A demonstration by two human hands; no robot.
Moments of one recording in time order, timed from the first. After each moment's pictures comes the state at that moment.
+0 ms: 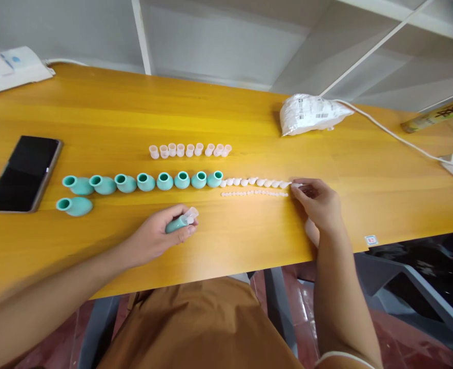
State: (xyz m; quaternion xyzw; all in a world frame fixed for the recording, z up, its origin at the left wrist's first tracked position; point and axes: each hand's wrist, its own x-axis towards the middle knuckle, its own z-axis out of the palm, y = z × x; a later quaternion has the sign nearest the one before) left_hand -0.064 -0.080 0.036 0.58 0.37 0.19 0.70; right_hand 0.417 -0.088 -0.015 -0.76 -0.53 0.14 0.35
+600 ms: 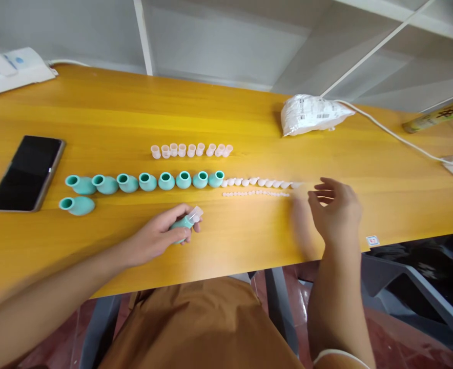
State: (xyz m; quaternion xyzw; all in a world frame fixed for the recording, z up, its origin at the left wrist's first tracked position) left_hand -0.065 -0.080 0.040 0.55 0.34 0.19 0.74; right_hand 0.388 -0.109 0.018 -0.78 -0.54 -0.01 0.32
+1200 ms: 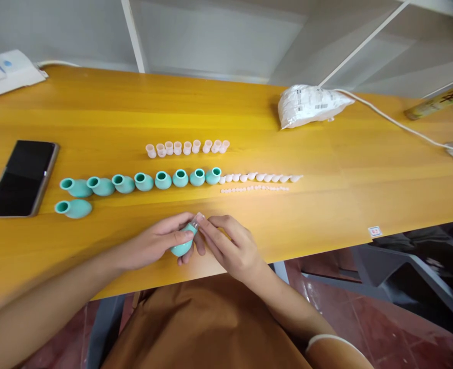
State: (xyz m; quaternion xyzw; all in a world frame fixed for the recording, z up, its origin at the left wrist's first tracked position) left_hand -0.067 -0.083 0.043 0.48 0.27 0.12 0.83; right_hand 0.172 -0.155 0.016 -0.42 -0.82 0.07 0.37
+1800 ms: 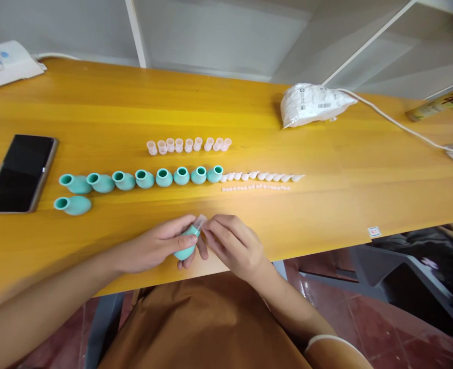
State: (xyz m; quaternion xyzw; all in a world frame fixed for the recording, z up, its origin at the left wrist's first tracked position) left_hand -0.067 -0.088 0.044 0.51 0.25 0.10 0.82; right_hand 0.179 -0.159 0.013 -0.43 -0.82 0.08 0.38
